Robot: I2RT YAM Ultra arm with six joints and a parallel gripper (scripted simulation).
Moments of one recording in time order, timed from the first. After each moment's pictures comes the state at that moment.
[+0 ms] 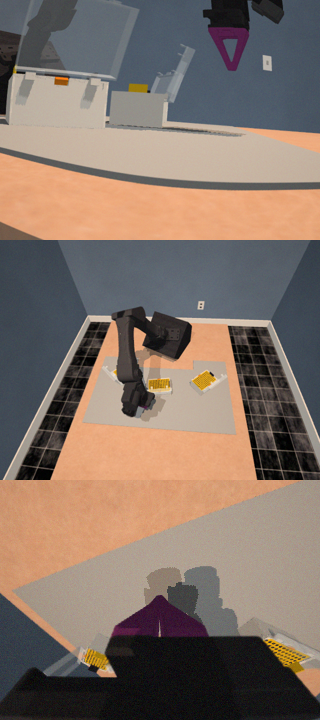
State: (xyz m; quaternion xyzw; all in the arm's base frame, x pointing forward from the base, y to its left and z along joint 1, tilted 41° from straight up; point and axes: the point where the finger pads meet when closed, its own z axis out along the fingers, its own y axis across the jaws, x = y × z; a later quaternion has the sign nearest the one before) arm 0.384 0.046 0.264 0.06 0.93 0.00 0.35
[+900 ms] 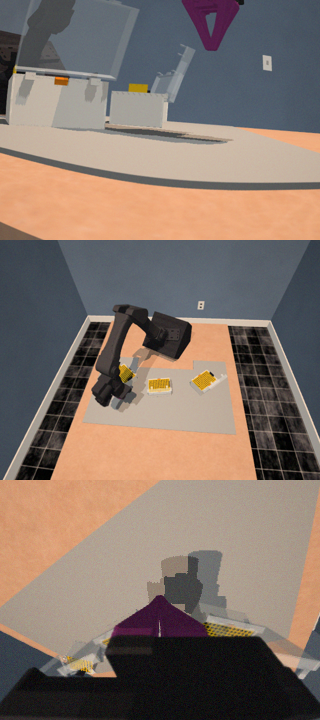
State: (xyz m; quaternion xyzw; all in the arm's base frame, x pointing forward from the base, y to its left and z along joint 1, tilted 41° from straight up) arm 0.358 -0.075 0.273 0.15 0.93 -0.01 0.33
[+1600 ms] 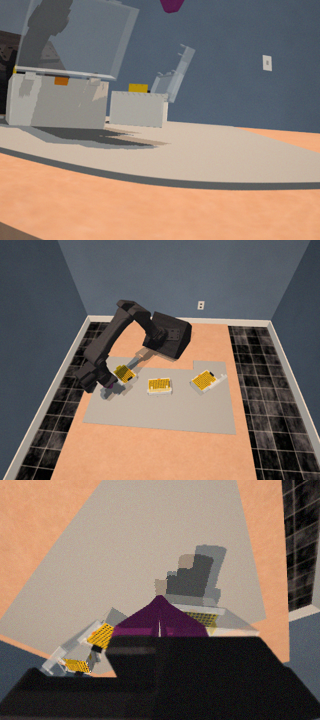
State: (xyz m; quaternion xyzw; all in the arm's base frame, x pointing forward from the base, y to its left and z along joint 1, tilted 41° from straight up) arm 0.315 -0.147 0.284 0.21 0.92 0.00 0.33
